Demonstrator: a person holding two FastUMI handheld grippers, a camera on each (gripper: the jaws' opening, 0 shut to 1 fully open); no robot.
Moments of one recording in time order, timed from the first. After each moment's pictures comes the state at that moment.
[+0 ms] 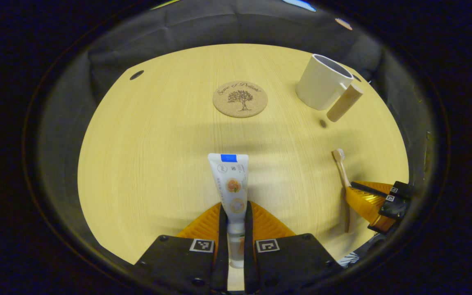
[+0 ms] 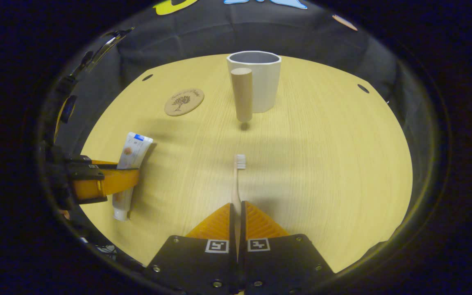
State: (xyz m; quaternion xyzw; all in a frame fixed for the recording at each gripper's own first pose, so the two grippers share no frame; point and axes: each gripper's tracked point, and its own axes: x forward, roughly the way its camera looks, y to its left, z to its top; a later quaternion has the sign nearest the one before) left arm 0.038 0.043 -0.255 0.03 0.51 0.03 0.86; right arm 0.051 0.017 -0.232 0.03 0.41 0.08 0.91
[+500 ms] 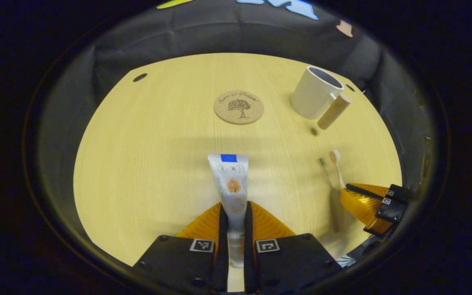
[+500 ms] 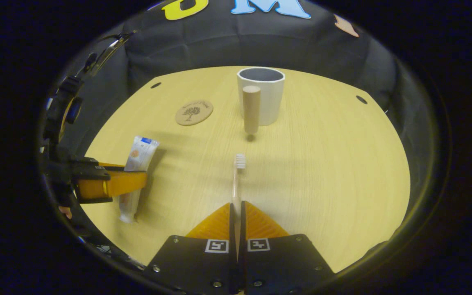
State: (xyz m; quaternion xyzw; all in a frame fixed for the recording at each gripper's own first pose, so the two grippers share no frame) left arm 0.031 0.040 -0.240 0.01 0.47 0.01 0.88; right arm 0.046 0.024 -0.210 0.03 0.36 0.08 0.93
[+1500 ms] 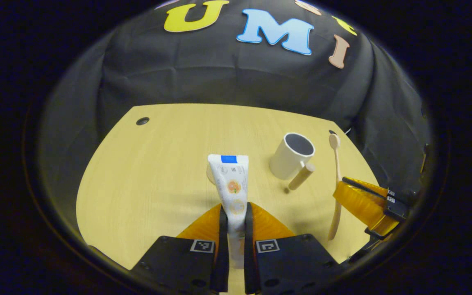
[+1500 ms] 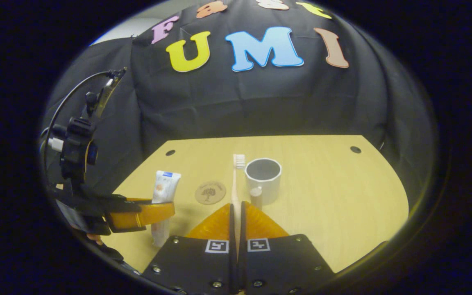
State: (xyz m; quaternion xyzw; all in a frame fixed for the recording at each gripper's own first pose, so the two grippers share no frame) left arm 0.088 0.016 -0.124 -0.02 0.31 -0.02 0.95; right arm 0.084 0.023 -0.060 0.07 0.13 0.09 0.98
